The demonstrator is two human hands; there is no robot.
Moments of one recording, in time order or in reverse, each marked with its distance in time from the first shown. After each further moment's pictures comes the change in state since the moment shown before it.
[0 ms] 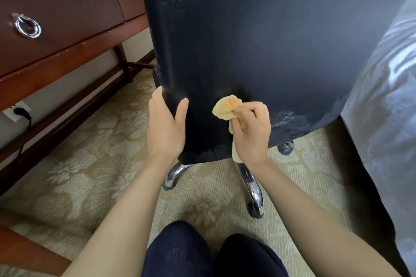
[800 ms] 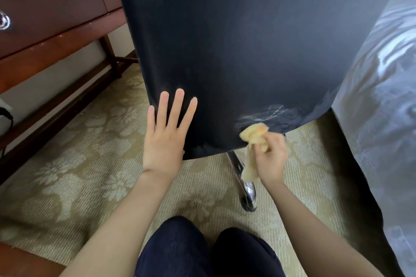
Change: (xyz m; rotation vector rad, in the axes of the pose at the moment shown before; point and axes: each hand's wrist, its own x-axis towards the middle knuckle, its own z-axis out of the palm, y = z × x) left_hand -0.025 -0.039 0.017 1.137 -0.178 0.571; right_hand -0.068 0.082 -0.034 -0.106 -0.031 0.375
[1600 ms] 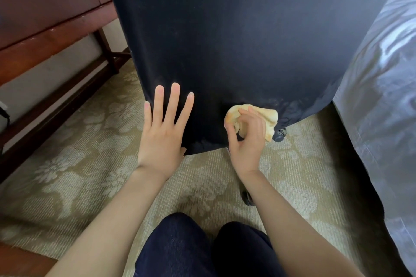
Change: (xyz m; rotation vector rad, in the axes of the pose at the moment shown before) left_hand 0.000 -0.007 -0.005 -0.046 0.021 0.084; right_hand -0.007 -0.061 0.030 0.181 0.069 -0.196
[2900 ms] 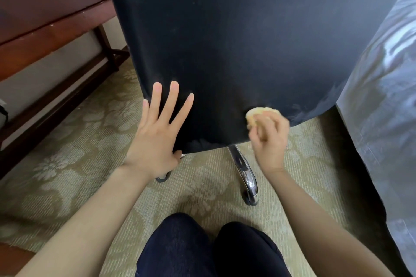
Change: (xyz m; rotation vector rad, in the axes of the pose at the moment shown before) left_hand -0.002 -0.022 -0.006 -0.230 -0.051 0.102; right_hand 0.014 0.051 -0.029 -0.187 -0.038 -0.148
